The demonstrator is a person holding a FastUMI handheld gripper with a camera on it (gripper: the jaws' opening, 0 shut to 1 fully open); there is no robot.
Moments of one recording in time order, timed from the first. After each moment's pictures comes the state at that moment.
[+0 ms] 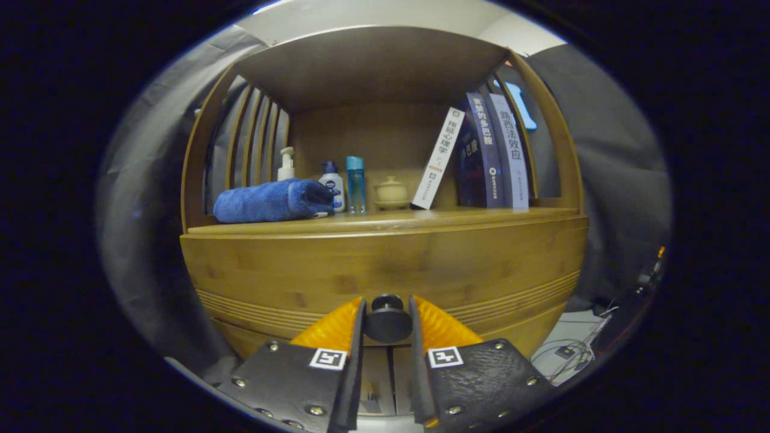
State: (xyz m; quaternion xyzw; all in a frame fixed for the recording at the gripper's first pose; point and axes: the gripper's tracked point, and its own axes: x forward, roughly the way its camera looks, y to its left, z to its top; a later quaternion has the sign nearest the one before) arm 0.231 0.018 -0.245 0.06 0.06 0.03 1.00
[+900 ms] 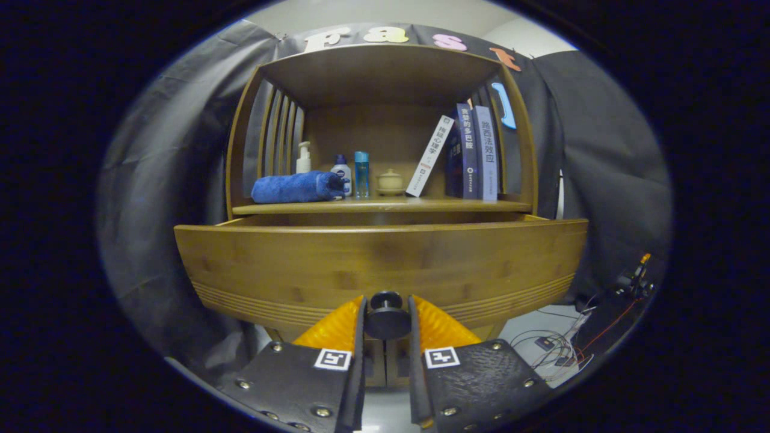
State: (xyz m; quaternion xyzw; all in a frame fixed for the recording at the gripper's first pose) arm 0.097 -0.001 -0.245 0.03 0.11 0.02 0.99
